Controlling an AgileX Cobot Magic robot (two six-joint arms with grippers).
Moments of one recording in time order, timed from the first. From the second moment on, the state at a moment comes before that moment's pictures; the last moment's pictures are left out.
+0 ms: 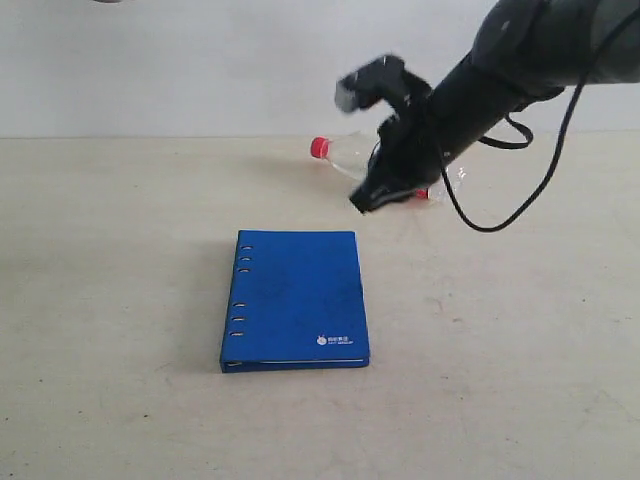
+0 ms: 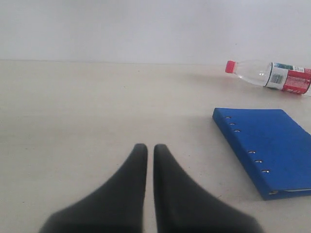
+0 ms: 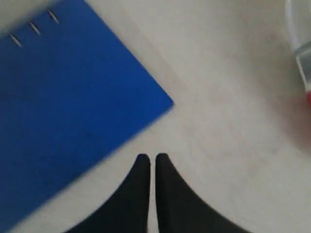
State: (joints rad) left arm 0.05 0.00 0.00 -0.21 0.31 0.15; right arm 0.37 2.01 -1.48 0.44 0.71 -0.84
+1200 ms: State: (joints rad) left arm 0.05 0.00 0.00 -0.21 0.31 0.15; right arm 0.44 2.42 -2.12 -0.44 1.00 -0.31
